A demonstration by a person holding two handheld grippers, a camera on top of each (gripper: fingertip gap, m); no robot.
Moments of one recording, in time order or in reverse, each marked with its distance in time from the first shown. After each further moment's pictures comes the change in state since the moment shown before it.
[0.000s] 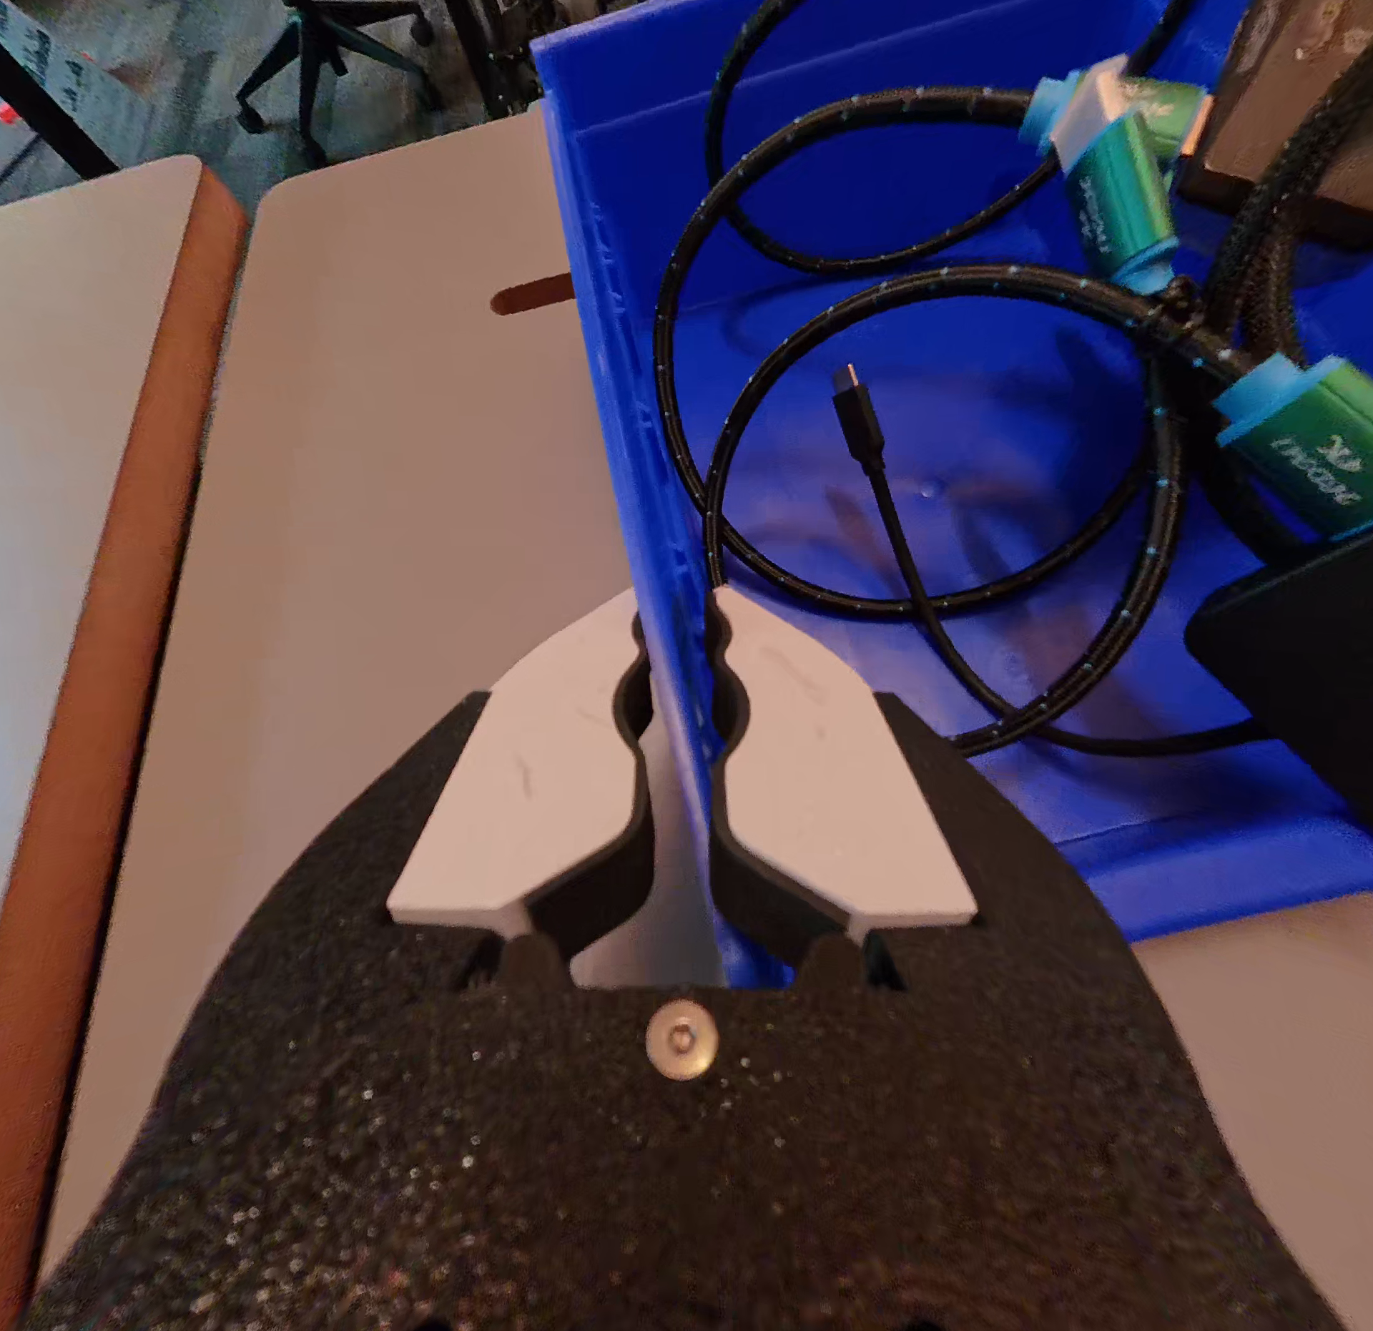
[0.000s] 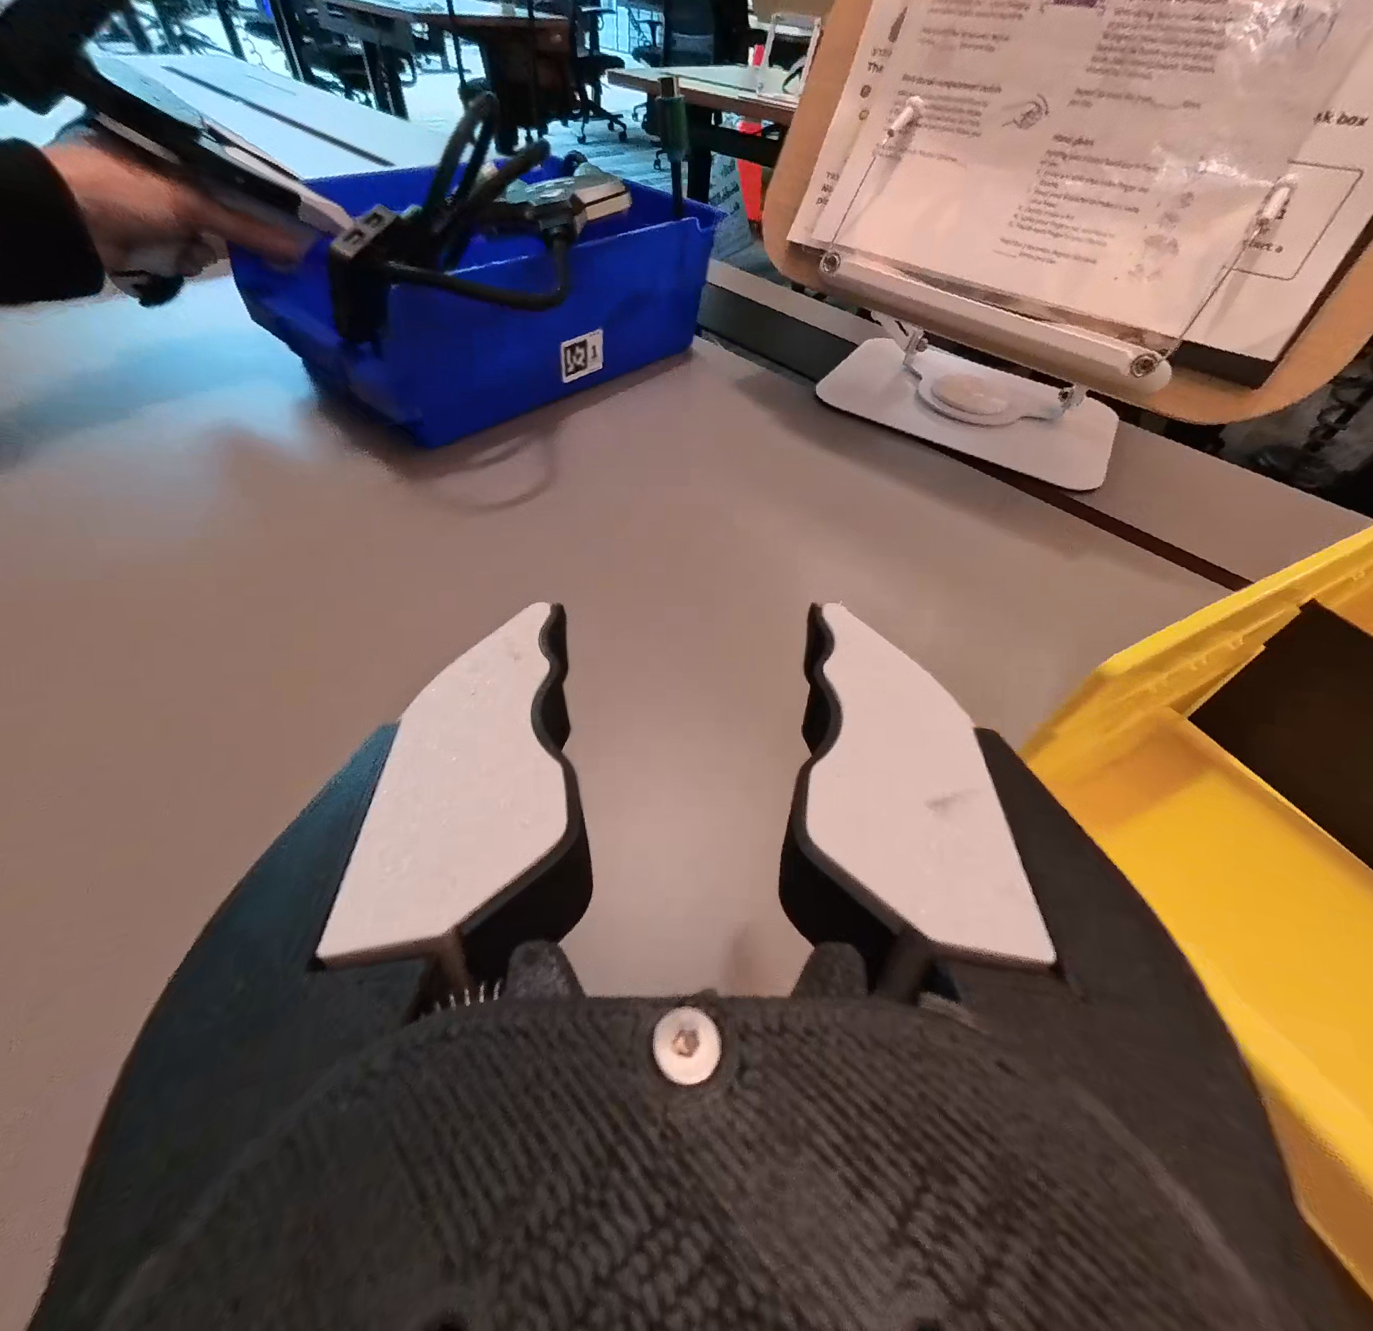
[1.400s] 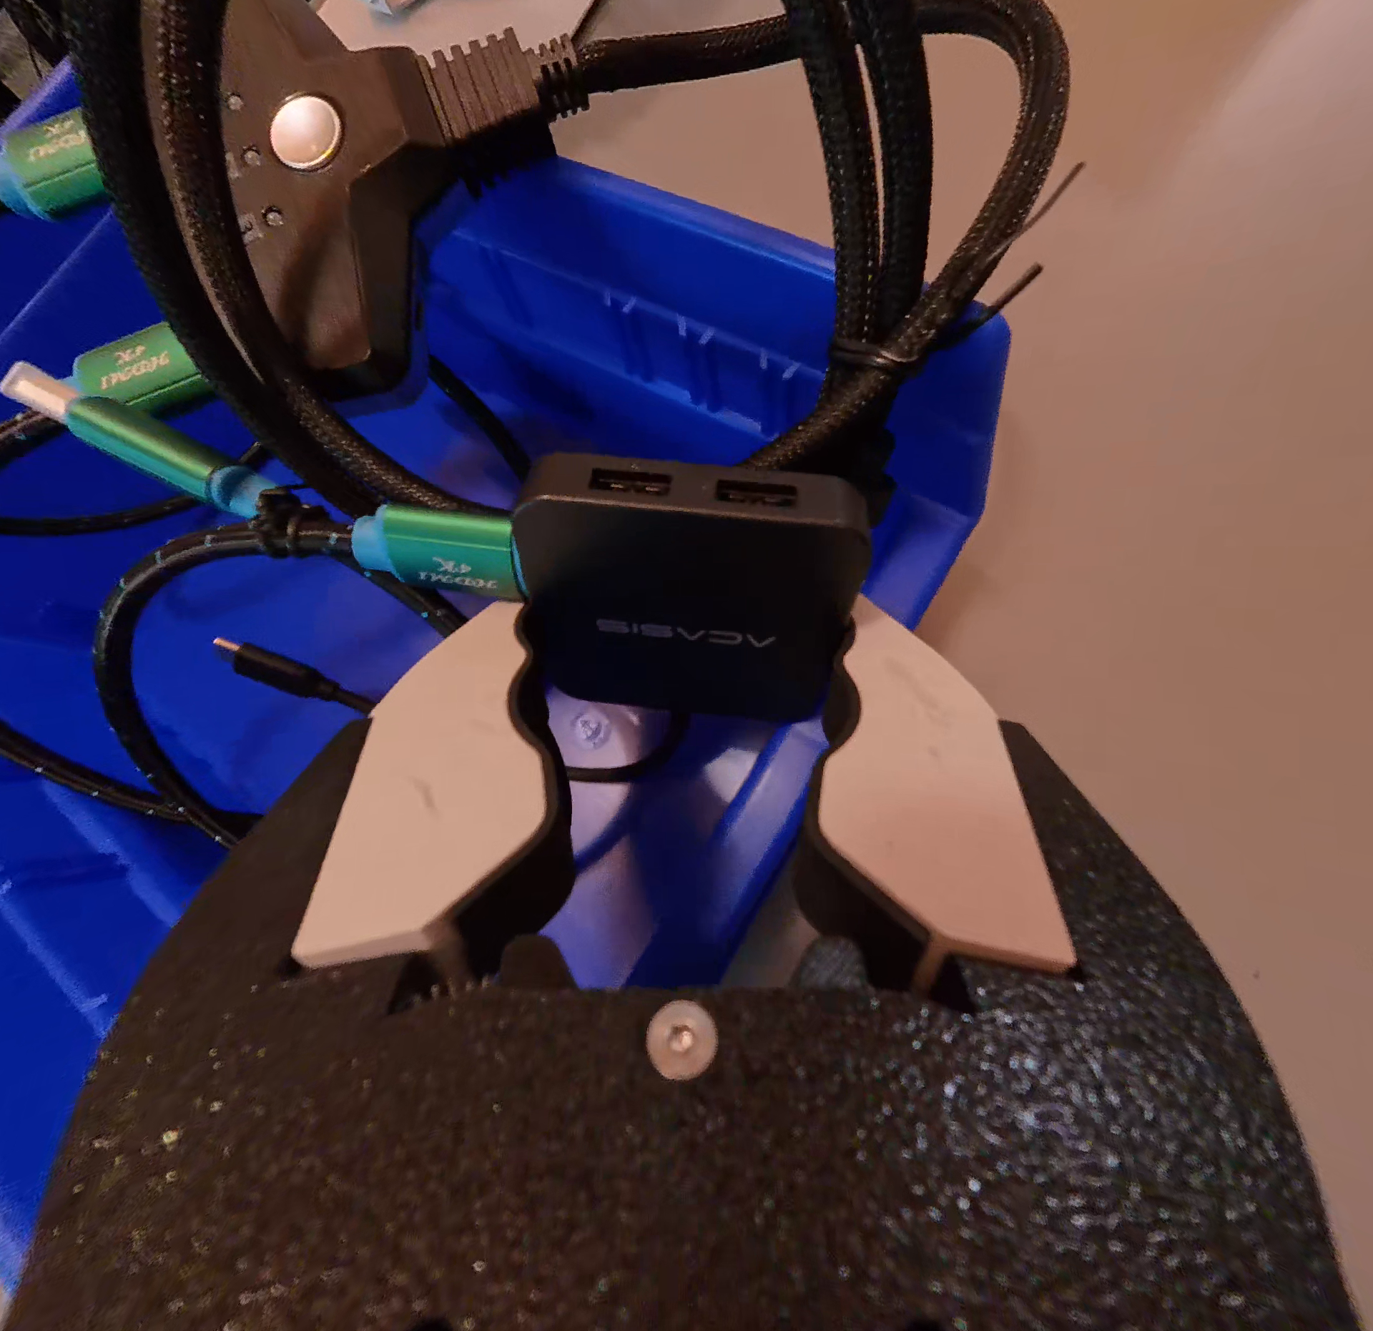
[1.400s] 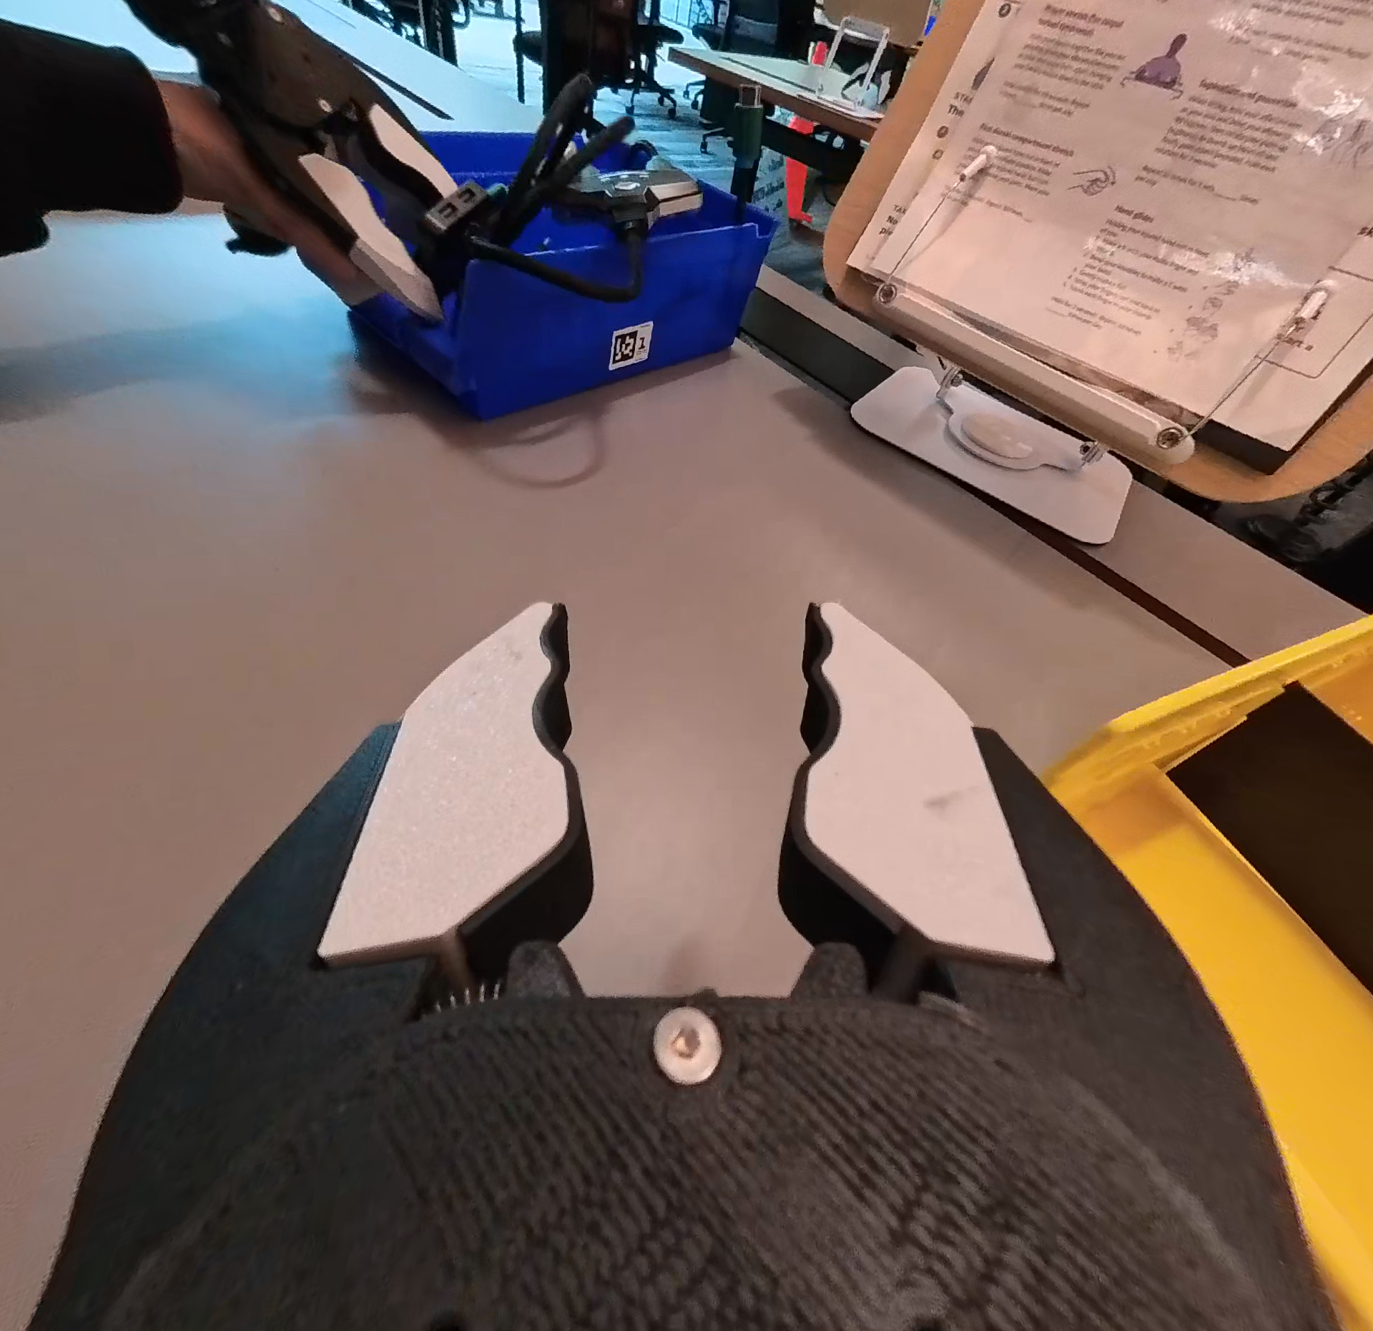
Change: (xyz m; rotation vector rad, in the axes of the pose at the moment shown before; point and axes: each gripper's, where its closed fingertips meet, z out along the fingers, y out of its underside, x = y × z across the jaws) left arm 0.151 0.001 -0.017 -0.001 0.572 0.501; right arm -0.019 -0.008 -0.009 -0.019 -0.042 -0.121
